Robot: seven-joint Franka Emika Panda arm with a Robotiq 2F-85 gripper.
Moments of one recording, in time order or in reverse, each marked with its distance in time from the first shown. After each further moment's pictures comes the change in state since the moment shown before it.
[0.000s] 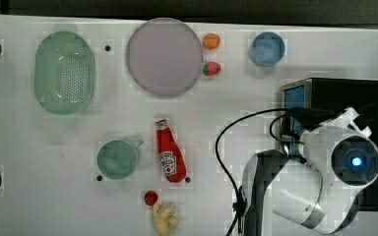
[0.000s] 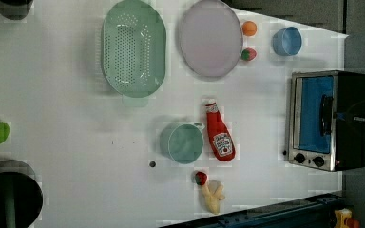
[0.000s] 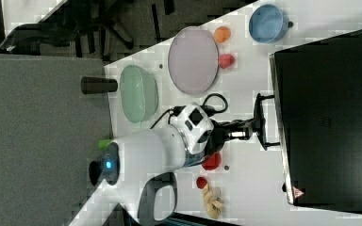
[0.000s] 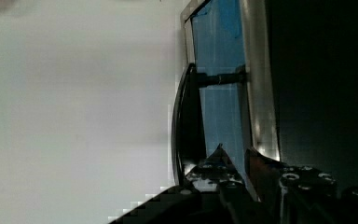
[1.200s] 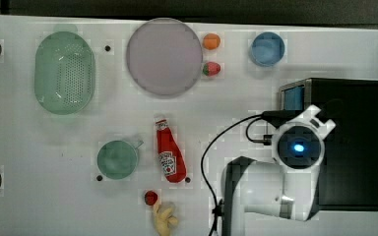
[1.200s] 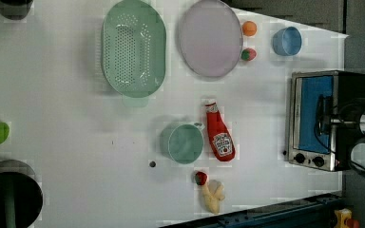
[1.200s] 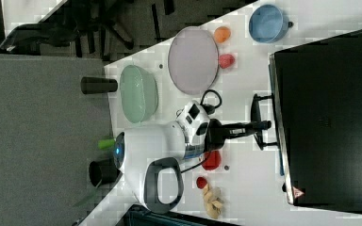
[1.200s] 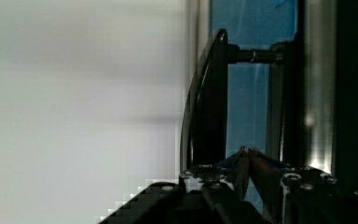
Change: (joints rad) arm 0.028 0.058 0.048 -0.059 -0.263 0.059 0.182
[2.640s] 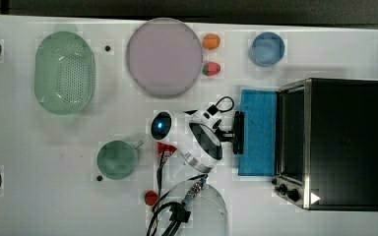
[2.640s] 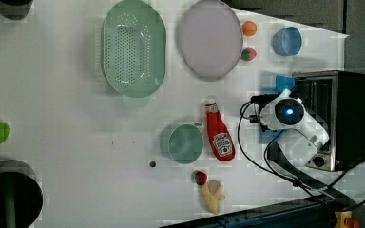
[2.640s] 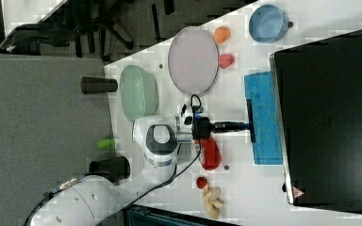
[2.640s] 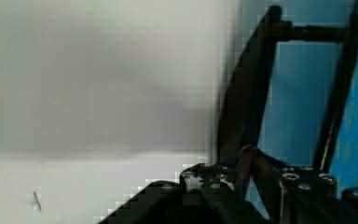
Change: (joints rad) arm 0.153 0.406 0.236 0.084 -0.490 -0.103 0.836
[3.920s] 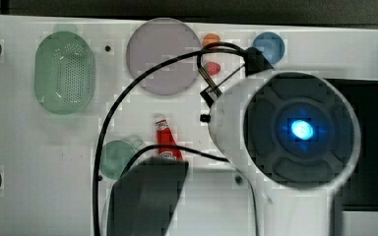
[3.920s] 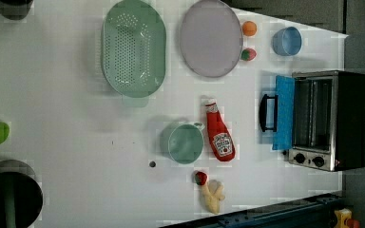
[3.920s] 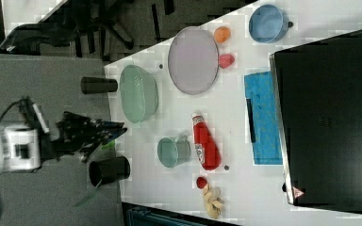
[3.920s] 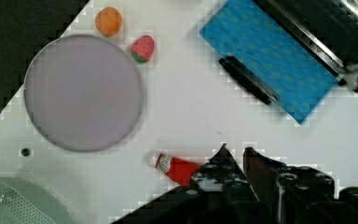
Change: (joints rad) arm -0.009 -0.696 -0.030 0.429 0.863 -0.749 0.080
